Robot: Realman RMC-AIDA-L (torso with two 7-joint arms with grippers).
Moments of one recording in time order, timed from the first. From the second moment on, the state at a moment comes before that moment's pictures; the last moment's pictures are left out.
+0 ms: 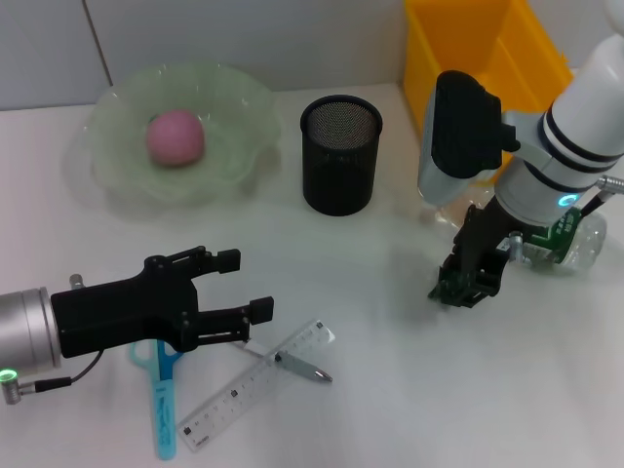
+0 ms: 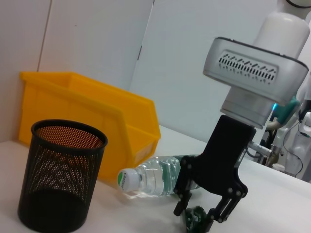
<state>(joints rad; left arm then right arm) -0.40 -2.06 1.16 0.64 1.60 1.45 -1.35 0.83 2.08 -1.31 -0.93 -2.72 -1.47 2.00</state>
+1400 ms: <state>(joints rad) -0.40 -2.06 1.16 0.64 1.60 1.46 -1.35 0.86 2.04 -0.91 -1.01 -2.76 -1.08 2.13</state>
